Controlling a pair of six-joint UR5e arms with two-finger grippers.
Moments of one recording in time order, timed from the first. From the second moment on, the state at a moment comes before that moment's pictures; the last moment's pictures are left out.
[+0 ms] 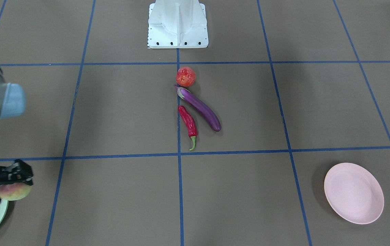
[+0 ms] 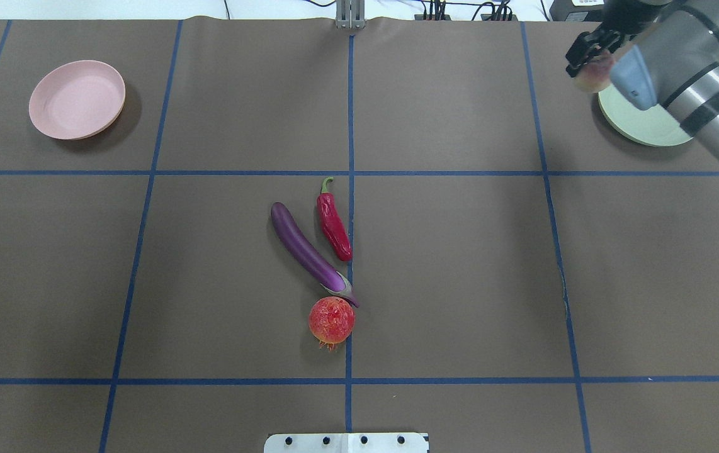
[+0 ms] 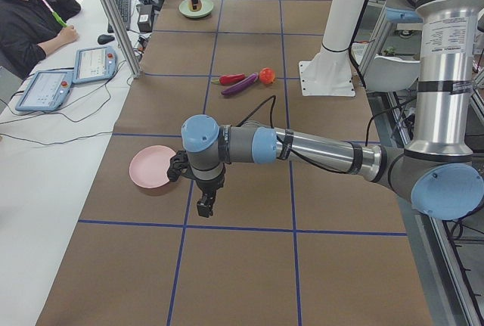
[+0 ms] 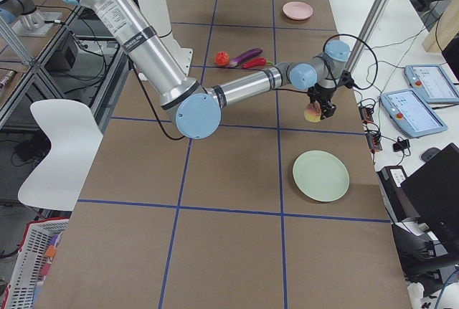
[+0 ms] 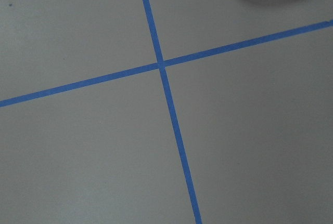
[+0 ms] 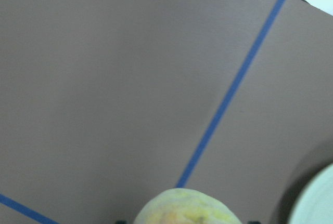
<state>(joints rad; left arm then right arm) -1.56 -1.55 -1.78 -1.39 -2.32 0.23 1.23 -0.94 1.17 -1.40 2.29 0.01</state>
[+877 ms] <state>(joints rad) -1.56 -1.55 -1.78 -1.40 -2.32 0.23 1.31 -1.00 0.88 -1.00 2.27 0.04</state>
